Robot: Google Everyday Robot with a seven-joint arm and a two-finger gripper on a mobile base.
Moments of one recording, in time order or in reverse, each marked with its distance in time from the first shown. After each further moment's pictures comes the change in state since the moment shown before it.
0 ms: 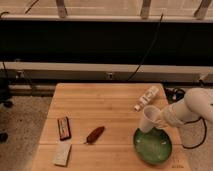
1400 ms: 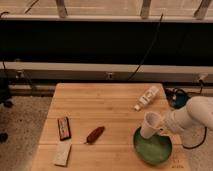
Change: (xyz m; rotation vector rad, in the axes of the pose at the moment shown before) arm -0.001 0.025 0.017 -0.002 -0.006 0.002
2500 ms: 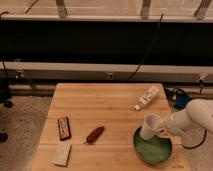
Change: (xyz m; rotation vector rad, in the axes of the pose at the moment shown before) arm -0.001 0.006 0.006 0.002 -0.006 -0.001
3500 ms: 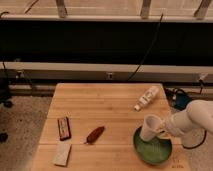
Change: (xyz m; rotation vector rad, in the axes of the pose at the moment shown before) arm -0.001 0.004 0.003 -0.003 -0.014 -0.005
